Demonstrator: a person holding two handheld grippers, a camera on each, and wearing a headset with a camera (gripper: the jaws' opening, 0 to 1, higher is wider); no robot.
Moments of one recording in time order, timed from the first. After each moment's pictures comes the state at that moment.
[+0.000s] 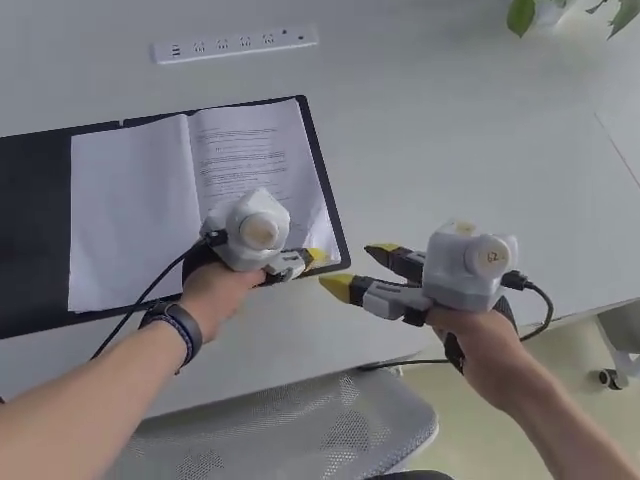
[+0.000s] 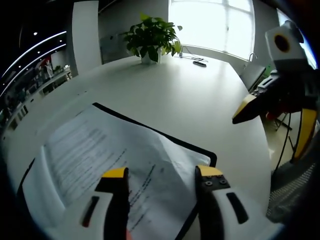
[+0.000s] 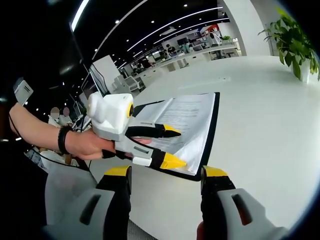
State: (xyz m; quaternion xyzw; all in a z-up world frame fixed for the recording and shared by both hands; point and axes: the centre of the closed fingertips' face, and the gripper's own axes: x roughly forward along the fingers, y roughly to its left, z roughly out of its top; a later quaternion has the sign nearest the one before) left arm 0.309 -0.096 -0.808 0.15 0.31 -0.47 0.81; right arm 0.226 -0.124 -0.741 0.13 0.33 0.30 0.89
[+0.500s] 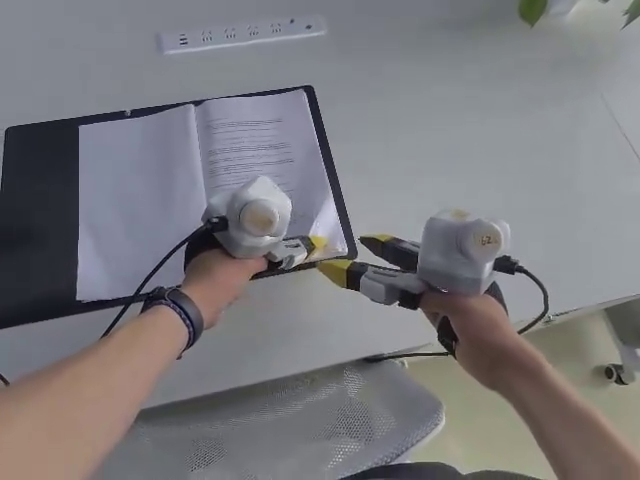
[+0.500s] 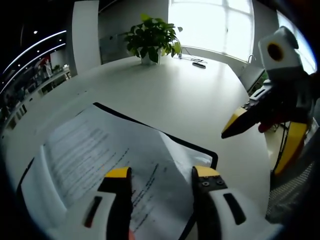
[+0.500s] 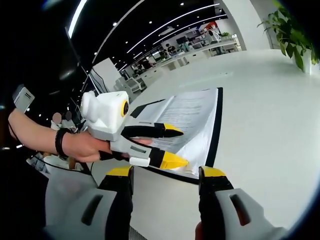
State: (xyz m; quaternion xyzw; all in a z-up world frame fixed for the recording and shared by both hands) left arm 0.306 -0.094 -0.802 0.15 0.31 -0.47 0.81; right arm 0.240 -0.109 -0.759 0.16 0.34 0.31 0.88
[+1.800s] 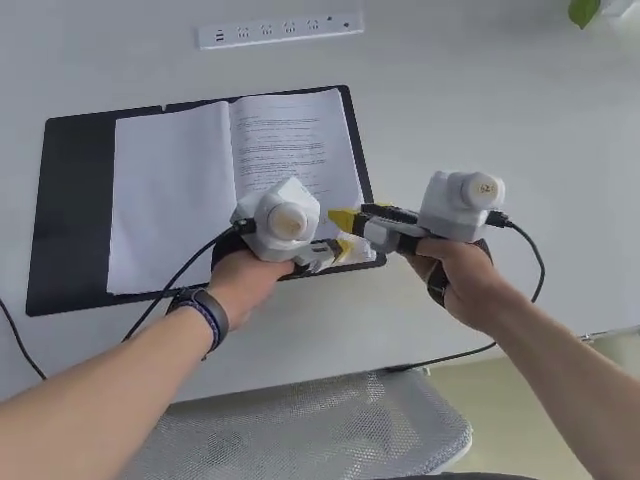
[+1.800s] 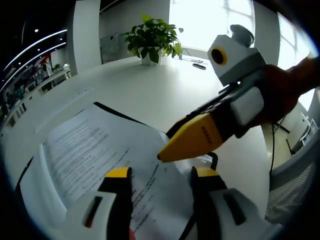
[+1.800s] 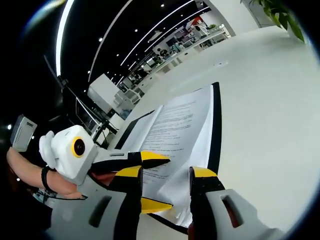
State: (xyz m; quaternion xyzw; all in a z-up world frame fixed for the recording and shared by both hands) left arm 0.309 -0.093 -0.803 0.14 0.31 -0.47 0.81; right arm 0.321 -0.103 -0.784 0.25 0.34 0.30 0.86
